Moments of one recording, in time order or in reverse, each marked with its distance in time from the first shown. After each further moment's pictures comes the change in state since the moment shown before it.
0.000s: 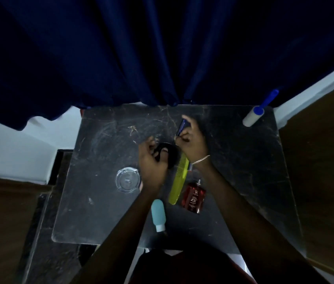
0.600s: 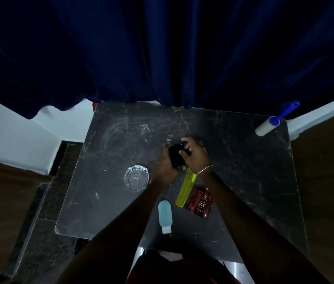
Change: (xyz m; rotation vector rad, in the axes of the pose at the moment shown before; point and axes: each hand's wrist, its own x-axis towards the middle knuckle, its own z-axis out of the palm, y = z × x) left_hand 0.021 -0.049 -0.001 0.285 -0.378 -0.069; right_hand -0.009 0.028 0.036 -0.466 -0.149 -0.027
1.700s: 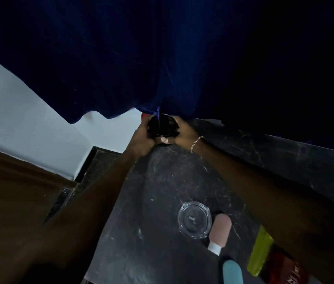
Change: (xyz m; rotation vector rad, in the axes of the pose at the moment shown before) left_hand 0.165 -0.144 -0.264 -0.156 0.120 0.029; right_hand 0.201 -0.155 0.206 0.415 -0.434 -0.122
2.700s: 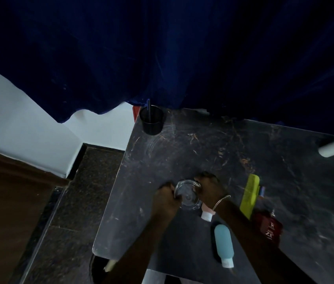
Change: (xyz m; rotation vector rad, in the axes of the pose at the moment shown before) left_hand -0.206 -0.022 0.119 0.323 -0.081 -0.285; right_hand -0.232 0.063 0.015 -0.881 0.062 0.245
